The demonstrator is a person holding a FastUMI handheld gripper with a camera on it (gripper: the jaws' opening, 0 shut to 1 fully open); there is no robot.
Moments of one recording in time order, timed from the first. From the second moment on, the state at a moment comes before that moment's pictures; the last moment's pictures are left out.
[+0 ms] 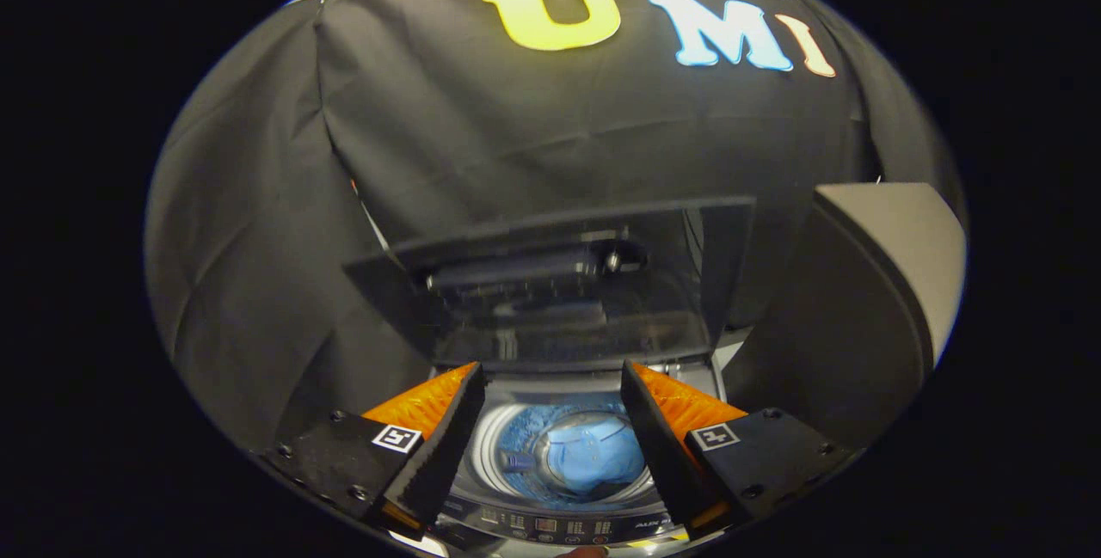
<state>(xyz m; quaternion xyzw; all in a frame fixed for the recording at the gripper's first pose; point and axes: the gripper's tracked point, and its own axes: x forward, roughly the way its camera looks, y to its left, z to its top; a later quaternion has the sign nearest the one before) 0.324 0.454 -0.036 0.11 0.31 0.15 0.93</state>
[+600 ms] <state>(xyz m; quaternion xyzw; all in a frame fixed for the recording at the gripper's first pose) 0.402 0.456 0.058 0.12 0.23 0.14 0.95</state>
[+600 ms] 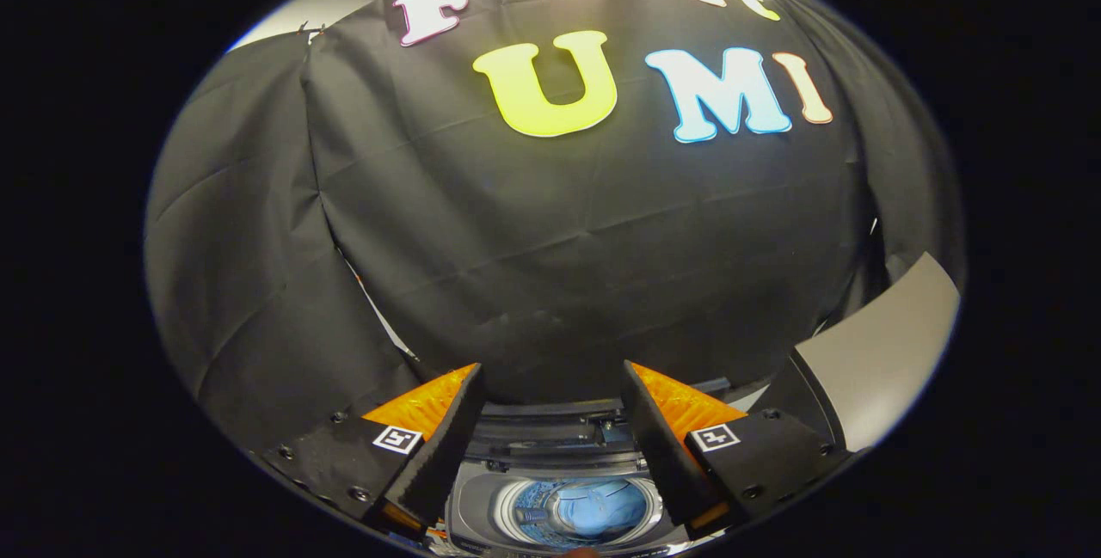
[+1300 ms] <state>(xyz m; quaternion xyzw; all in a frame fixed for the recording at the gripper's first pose) 0.465 0.507 -0.030 0.05 0.31 0.12 0.94</state>
